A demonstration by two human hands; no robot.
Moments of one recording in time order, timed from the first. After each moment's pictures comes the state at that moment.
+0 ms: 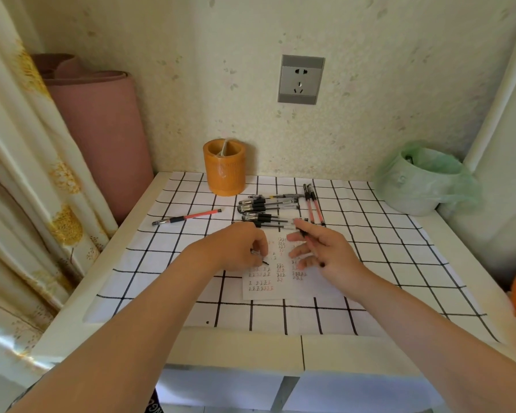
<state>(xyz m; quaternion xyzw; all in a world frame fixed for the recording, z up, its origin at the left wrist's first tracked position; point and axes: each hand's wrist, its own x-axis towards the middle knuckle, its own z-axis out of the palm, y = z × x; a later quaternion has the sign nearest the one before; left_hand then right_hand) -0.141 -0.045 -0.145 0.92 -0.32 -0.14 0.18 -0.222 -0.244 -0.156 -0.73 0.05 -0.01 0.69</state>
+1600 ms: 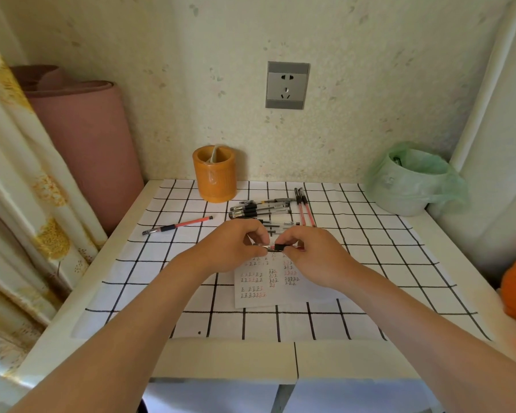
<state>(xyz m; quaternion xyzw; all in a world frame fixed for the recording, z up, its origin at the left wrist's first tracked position) -0.143 -0.052 -0.136 0.87 -0.31 -0.10 0.36 -0.211 -0.246 -0.142 -0.94 -0.03 -0.02 0.33</state>
